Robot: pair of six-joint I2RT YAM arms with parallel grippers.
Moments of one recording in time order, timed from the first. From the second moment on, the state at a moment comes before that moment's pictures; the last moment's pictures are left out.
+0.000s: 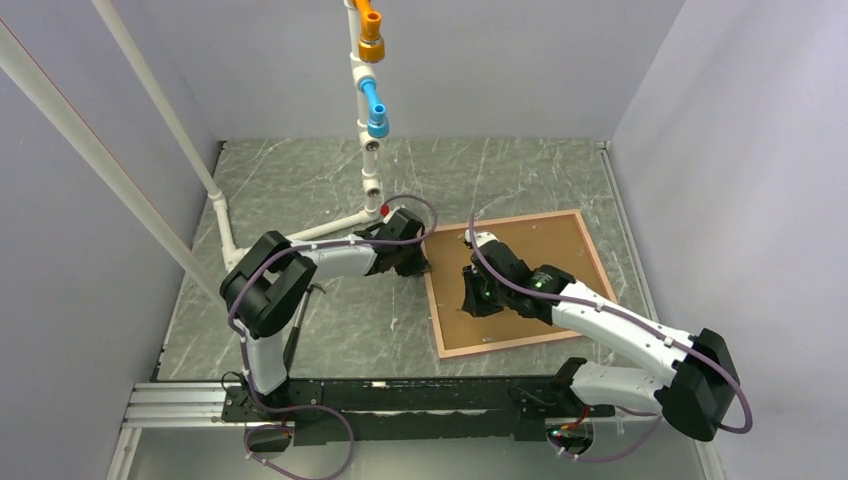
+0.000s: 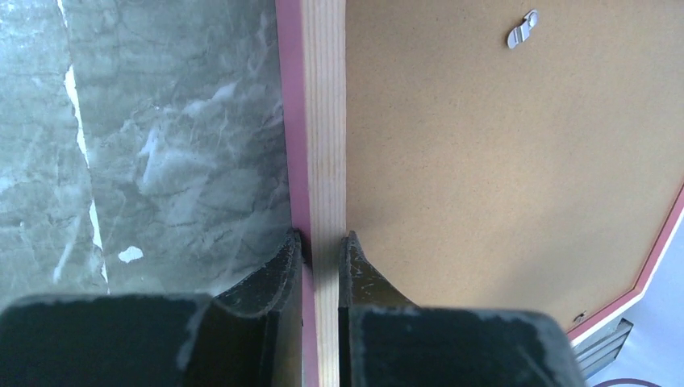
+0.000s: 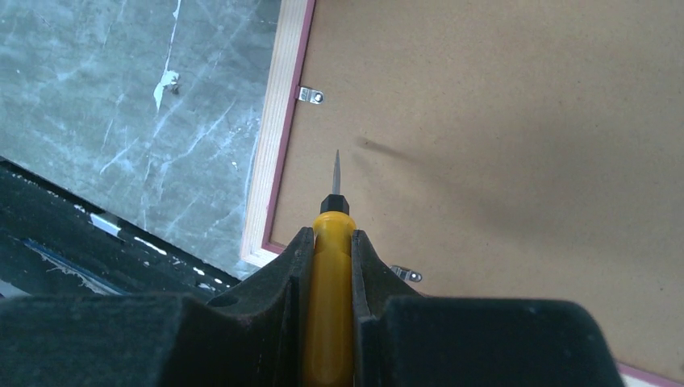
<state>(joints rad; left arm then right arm) -0.74 1.87 1.09 -0.12 -0.03 -0.99 0.82 1.10 0.78 -0.62 0.06 0.48</state>
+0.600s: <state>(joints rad) -0.72 1.85 1.03 -0.02 0.00 -0.97 0.84 1.27 0.85 -0.52 0.04 0.49</state>
